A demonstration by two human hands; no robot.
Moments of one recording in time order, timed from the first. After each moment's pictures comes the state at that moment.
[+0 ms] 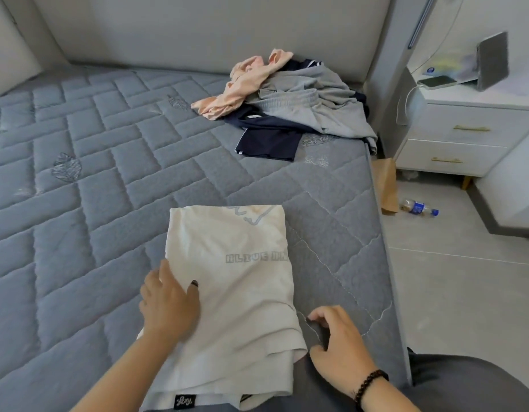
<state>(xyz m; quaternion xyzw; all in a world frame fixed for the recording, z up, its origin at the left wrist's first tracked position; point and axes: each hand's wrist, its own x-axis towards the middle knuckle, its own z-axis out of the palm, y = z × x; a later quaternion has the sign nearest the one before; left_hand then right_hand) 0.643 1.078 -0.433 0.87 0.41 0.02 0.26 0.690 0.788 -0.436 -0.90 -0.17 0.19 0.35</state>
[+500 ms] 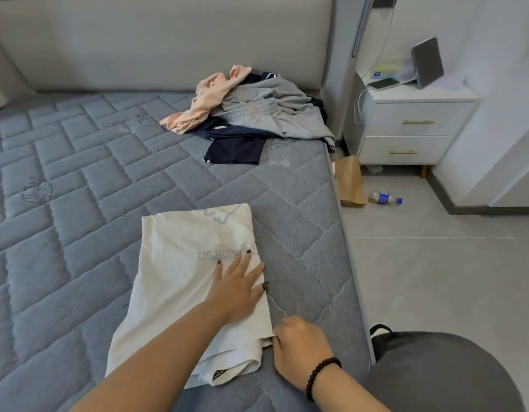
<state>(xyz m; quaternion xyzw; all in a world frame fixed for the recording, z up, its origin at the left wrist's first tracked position) 0.699 0.969 -0.441 0.98 -0.02 -0.17 0.06 0.647 0.788 -0.412 -0.94 -0.29 0.09 0.14</state>
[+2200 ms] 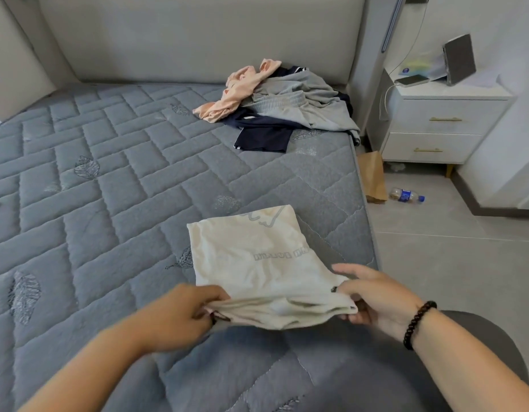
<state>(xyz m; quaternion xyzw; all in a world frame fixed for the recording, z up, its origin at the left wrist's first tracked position) 0.543 1.039 -0.320 0.92 -0.03 -0.20 0.33 0.651 0.744 -0.316 -0.67 0.11 0.39 0.62</state>
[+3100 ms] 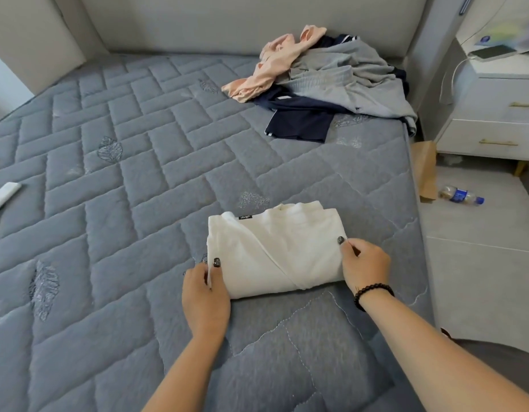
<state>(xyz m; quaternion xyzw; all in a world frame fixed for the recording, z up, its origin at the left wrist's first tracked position) 0.613 1.037 -0.432 0.76 0.46 0.25 0.39 0.761 0.837 -0.419 -0.91 -0.02 0.00 0.42</state>
